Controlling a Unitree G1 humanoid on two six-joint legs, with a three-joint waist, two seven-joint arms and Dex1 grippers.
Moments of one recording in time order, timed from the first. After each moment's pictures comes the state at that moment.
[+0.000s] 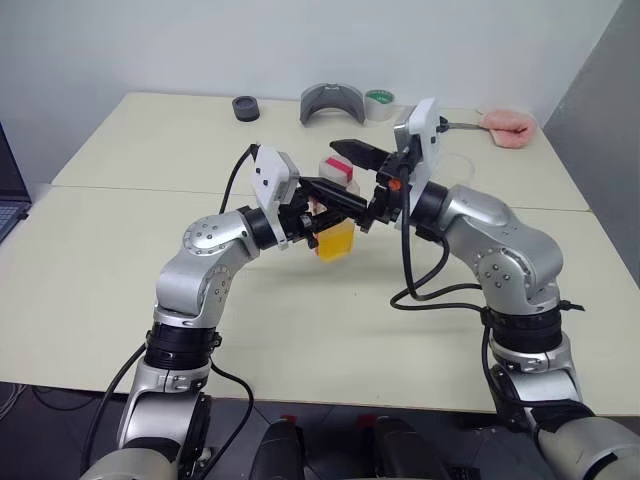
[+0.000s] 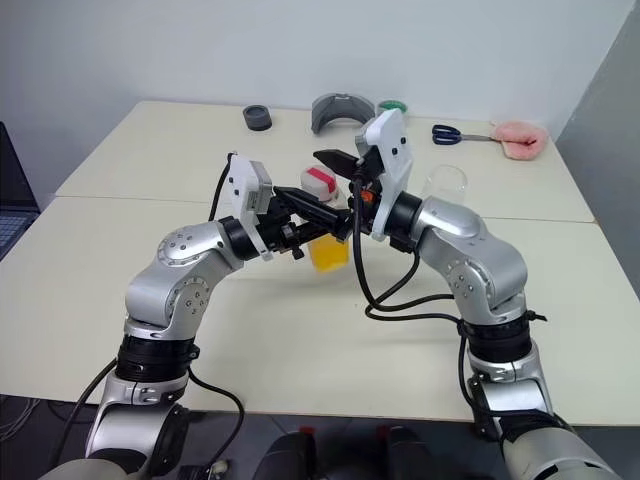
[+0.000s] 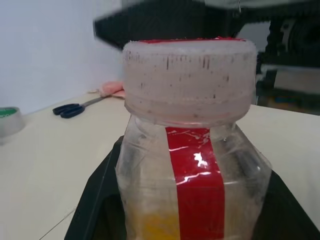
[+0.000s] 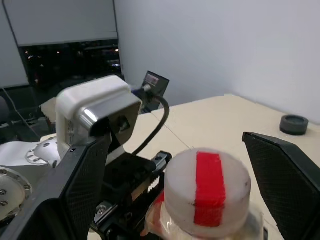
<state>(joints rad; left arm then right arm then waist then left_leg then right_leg) -0.64 0.36 -0.01 -0.08 -0.41 0.43 -0.77 -0.78 -0.22 0.07 -0.28 0.56 0.75 0.53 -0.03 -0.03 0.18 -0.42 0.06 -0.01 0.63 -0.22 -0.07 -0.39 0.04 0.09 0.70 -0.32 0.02</state>
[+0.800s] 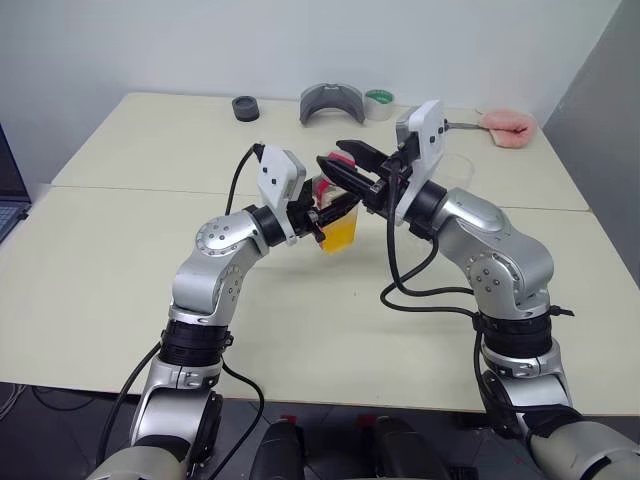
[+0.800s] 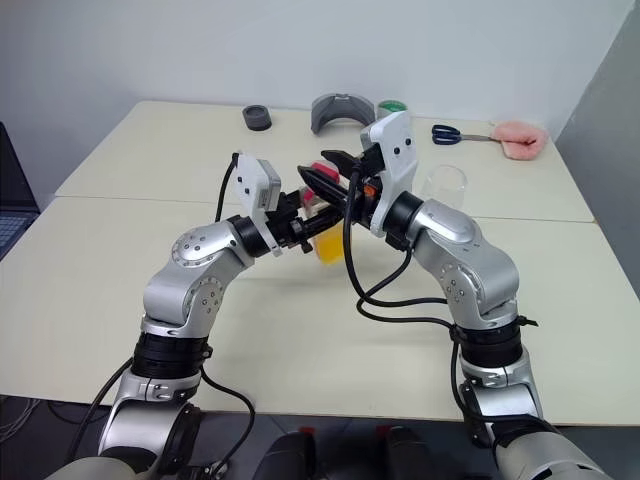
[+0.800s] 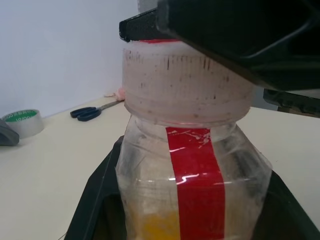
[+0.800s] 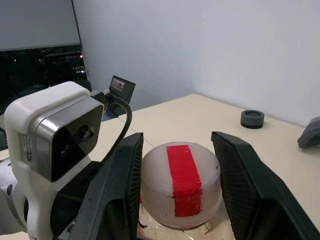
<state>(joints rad) -0.65 0.33 -0.03 -0.05 -0.37 0.39 -0.74 -0.77 -0.18 0.06 -0.27 0.49 0.72 0.46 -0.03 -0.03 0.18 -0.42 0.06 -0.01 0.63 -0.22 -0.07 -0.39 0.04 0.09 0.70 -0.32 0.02</state>
